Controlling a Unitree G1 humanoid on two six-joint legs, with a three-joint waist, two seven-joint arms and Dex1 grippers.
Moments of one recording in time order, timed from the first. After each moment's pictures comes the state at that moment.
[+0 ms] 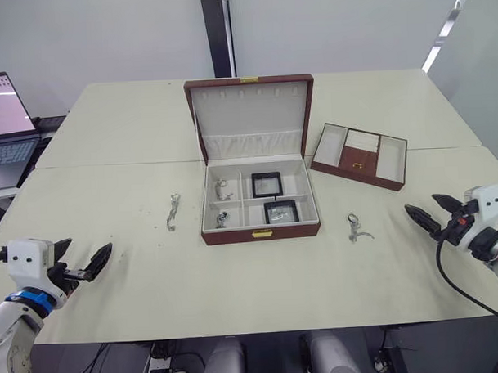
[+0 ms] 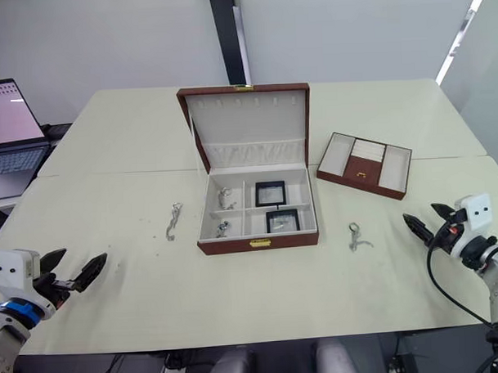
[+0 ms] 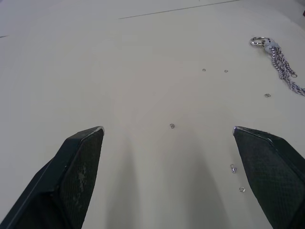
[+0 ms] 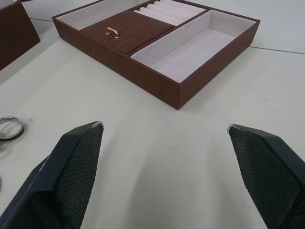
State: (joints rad) left arm 0.19 0.66 0.58 0.06 -0.44 0.20 -0.66; right arm -0.13 -0.67 -0.41 0.24 0.38 0.24 0.83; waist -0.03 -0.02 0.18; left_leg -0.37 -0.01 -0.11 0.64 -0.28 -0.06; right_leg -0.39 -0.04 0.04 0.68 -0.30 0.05
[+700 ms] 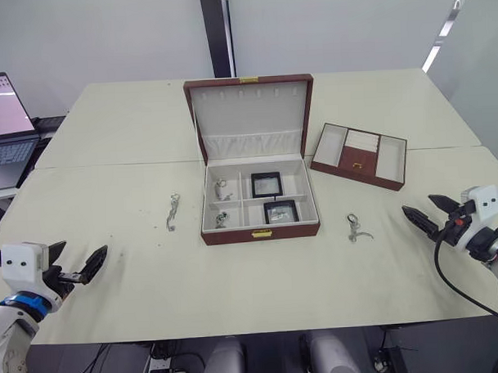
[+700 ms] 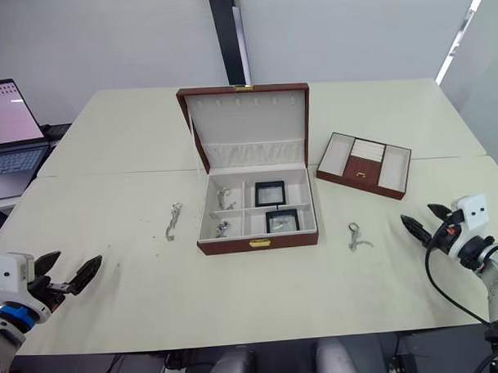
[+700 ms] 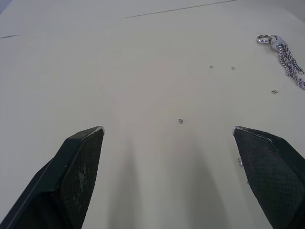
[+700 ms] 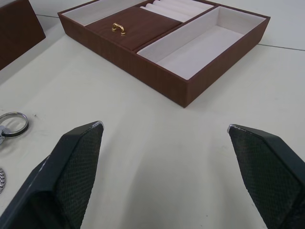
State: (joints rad) left arm 0.21 0.66 0.60 0.07 -0.44 0.19 -0.67; right arm -0.14 -0.67 -0.39 0.26 0.37 0.23 0.85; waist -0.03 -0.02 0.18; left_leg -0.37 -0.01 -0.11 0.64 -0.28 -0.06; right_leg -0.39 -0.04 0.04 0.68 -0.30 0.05
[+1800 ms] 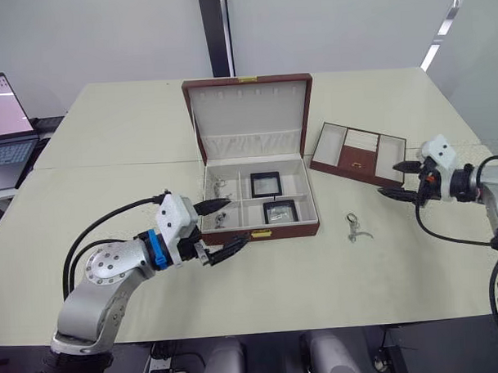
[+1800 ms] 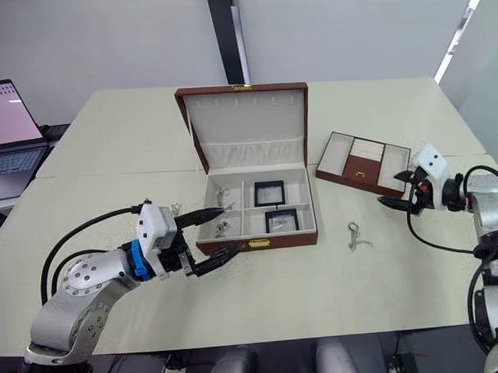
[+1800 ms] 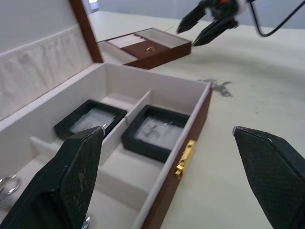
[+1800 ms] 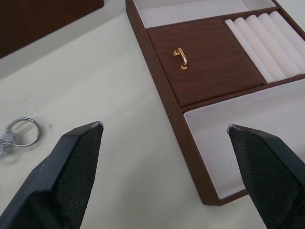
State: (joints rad) left arm -0.07 0.63 0.02 -0.46 -0.49 0.35 -0.86; right arm -0.80 -0.81 0.06 0.86 0.09 0.05 1.18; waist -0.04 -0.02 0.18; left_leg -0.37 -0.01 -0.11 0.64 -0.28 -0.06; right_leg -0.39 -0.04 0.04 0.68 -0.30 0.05
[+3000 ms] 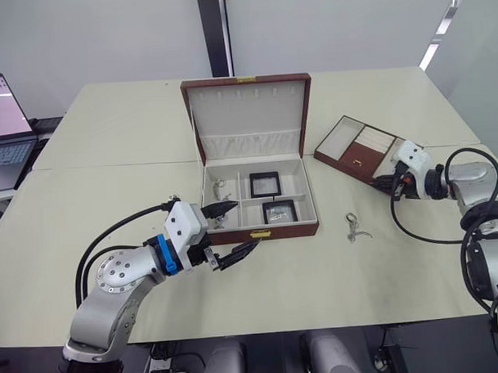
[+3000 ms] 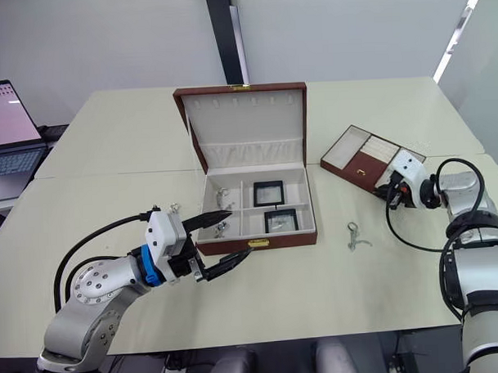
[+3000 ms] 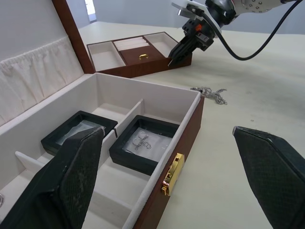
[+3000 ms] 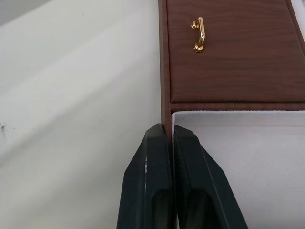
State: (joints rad) left arm -0.05 0.57 0.00 -0.45 -0.43 0.29 -0.82; right arm -0.99 -0.71 0.06 1.26 -0.09 -0.12 1.13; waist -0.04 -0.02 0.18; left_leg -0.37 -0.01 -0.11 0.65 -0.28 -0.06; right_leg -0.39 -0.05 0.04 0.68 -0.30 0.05
